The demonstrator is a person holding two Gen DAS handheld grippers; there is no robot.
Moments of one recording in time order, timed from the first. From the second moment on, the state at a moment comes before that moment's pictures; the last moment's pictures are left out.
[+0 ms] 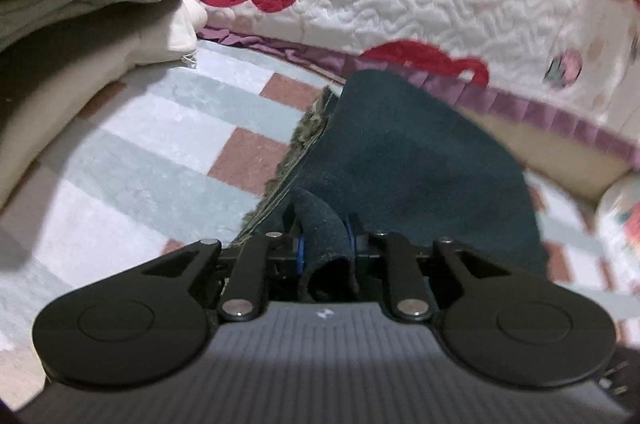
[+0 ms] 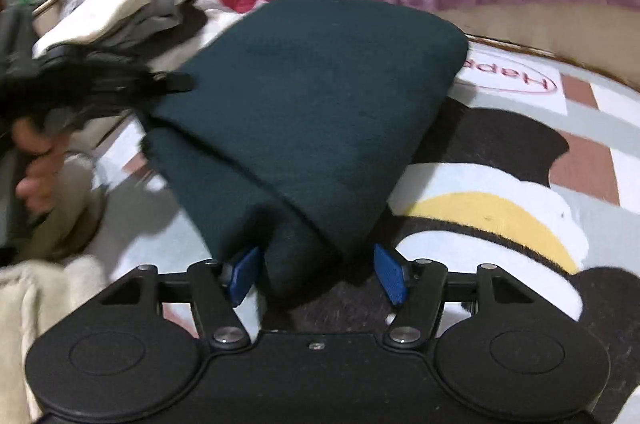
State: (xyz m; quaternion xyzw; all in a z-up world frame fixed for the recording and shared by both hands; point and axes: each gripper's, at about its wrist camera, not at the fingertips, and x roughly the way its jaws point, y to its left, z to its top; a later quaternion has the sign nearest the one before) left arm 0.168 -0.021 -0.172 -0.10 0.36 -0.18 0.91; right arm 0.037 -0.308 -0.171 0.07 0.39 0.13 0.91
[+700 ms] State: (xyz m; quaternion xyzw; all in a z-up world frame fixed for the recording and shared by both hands) left arm 0.175 -0.002 -0.197 -0.14 0.38 -0.15 0.90; right arm 0.029 -0.305 -0.152 0.00 0.38 0.14 0.92
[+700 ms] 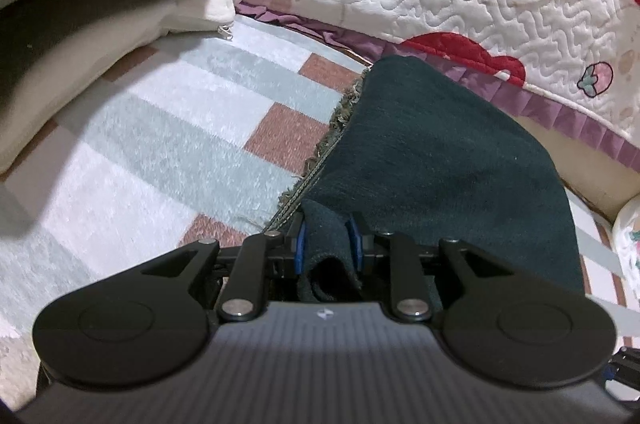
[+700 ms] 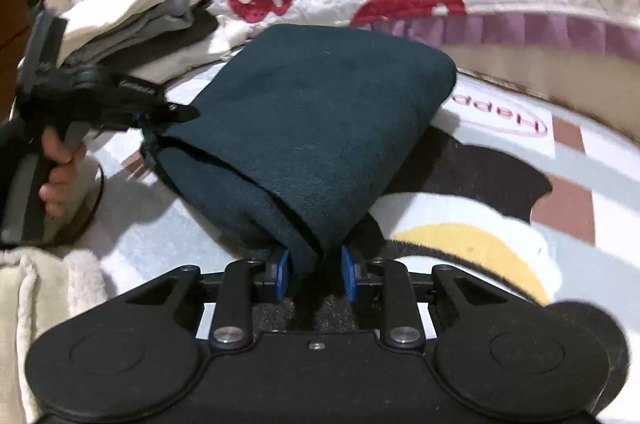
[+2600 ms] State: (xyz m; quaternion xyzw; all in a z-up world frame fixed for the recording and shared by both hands) left arm 0.162 0.008 -0.204 -0.29 0.42 -0.08 0.86; right arm 0.197 -0.375 -0.188 0.33 0.39 0.13 0.85
